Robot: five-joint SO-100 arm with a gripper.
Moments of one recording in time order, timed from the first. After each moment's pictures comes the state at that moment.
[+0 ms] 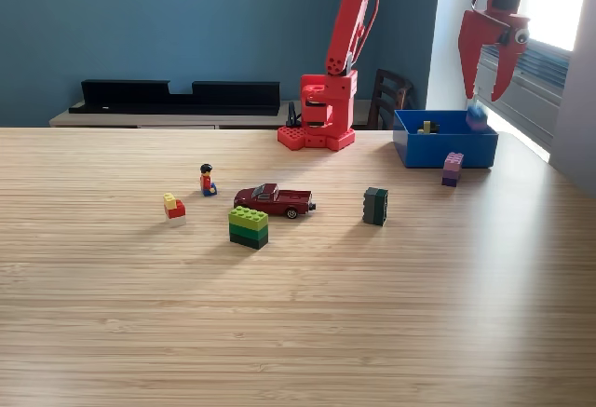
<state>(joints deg) -73.0 78.0 64.5 99.3 -13.7</state>
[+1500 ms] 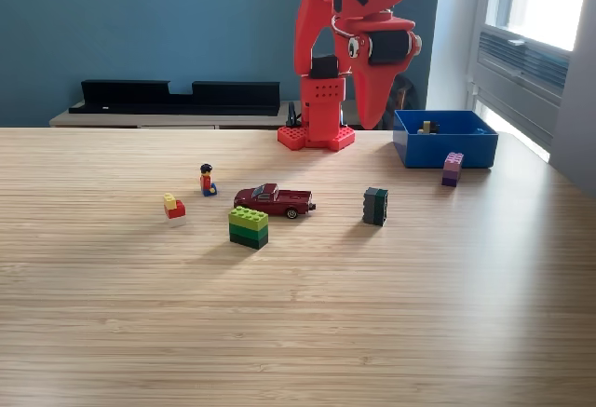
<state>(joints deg) -12.1 78.0 59.9 99.4 1.0</state>
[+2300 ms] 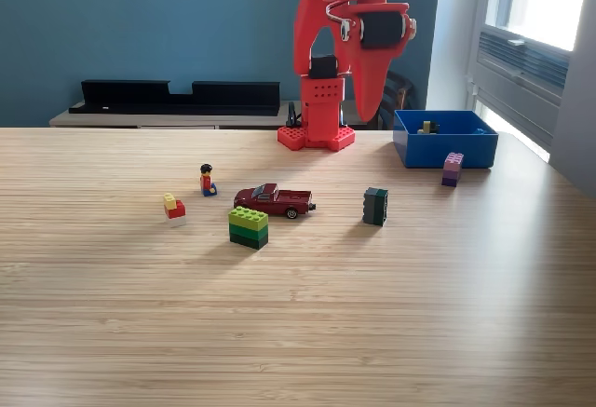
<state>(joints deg) -10.5 78.0 54.0 99.4 3.0</state>
